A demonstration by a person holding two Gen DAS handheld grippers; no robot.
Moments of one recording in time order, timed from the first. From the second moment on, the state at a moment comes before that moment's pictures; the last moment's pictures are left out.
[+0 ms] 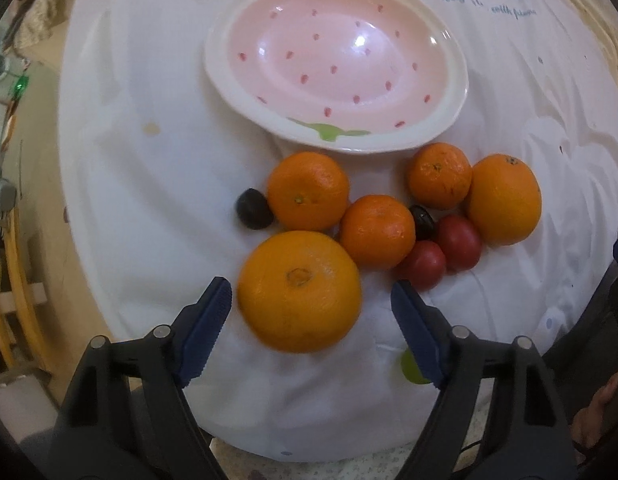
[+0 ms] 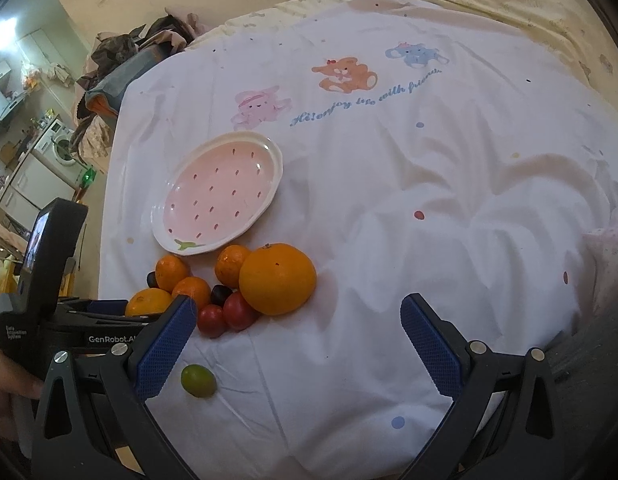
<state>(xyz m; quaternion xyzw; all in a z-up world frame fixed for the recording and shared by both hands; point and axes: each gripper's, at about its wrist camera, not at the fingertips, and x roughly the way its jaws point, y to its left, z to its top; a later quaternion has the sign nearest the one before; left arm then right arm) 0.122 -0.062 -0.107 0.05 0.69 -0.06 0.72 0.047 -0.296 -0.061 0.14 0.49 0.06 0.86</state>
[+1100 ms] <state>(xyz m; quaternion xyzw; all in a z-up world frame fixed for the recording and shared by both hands) 0.070 0.000 -0.048 -0.07 0.58 -0.01 0.81 0.078 -0.303 -0.068 0.14 0.53 0.06 0.83</state>
